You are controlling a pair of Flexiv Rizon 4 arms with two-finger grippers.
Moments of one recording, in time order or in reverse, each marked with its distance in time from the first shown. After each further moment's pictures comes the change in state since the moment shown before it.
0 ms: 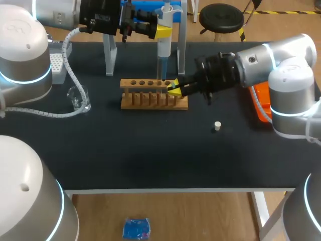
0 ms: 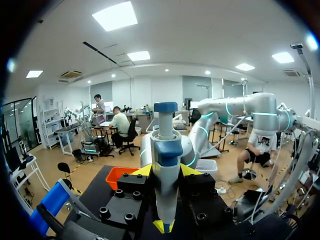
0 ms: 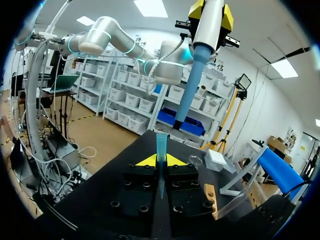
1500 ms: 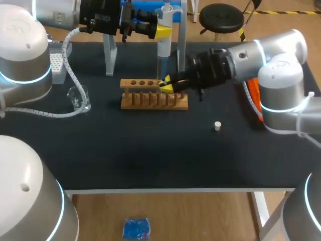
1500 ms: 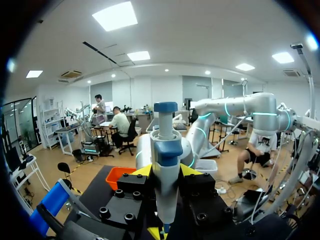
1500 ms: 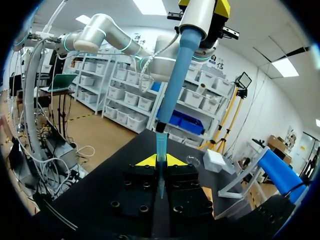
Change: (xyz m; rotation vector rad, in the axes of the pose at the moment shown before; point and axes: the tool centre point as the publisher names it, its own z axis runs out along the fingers) left arm 0.000 0.000 0.000 0.000 0.000 0.000; right arm -0.016 0.001 0.019 0.011 0.001 -0.001
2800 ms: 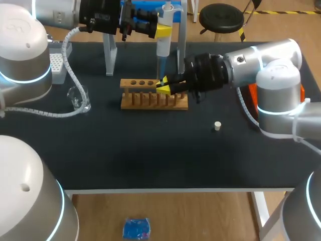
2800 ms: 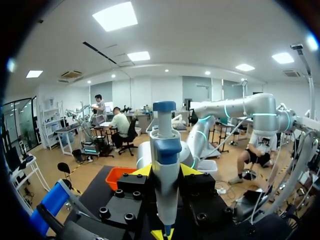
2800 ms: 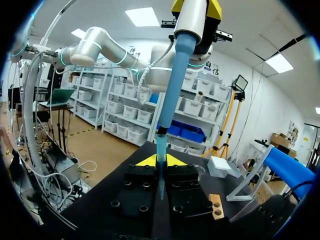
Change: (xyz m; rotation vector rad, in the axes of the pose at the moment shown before) left arm 0.000 -0.001 0.000 0.001 0.000 0.000; right arm 0.006 0.010 0.009 -0.106 -0.004 0.078
